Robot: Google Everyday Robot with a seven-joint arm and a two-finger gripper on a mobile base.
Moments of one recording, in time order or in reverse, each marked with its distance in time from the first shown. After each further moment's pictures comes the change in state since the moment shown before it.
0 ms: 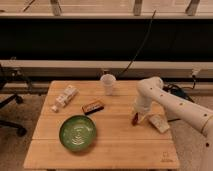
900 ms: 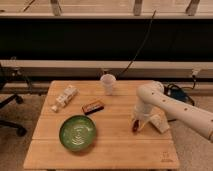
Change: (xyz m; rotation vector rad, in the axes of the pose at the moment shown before) arm -0.046 0.028 0.003 -0.031 -0.050 -0.152
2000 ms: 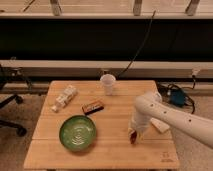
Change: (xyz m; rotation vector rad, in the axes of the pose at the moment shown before) arm -0.059 0.014 0.011 -0.003 -0.012 -0.245
